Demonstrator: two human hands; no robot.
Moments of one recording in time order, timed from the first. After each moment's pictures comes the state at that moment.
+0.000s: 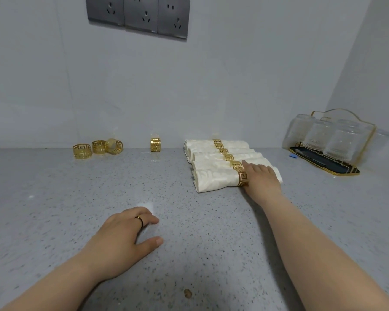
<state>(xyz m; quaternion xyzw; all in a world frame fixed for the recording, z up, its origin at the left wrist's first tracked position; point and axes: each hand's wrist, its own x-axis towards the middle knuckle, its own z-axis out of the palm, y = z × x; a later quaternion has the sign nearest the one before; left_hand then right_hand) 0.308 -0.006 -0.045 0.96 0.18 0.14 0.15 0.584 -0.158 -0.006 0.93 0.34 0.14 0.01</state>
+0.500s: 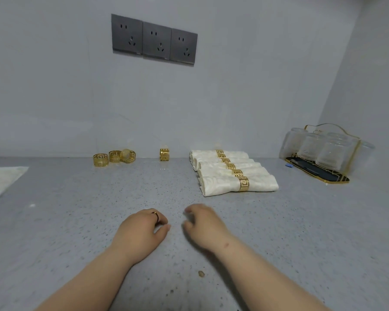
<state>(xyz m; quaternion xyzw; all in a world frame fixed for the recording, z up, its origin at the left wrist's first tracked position) 0.301 -0.017 -0.034 0.95 0.19 0.22 0.14 0.409 -0.130 -0.013 0.87 0.44 -0.05 -0.20</state>
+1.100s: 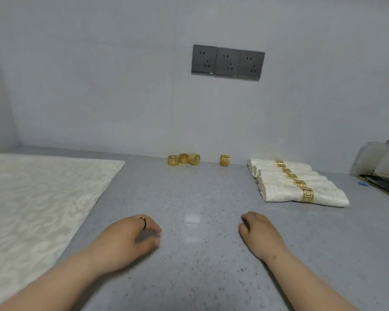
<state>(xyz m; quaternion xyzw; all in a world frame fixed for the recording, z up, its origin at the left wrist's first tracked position) 0.121 0.006 -0.010 0.93 0.26 0.17 0.20 0.381 -0.128 -0.032 0.87 0.47 0.03 -0.17</state>
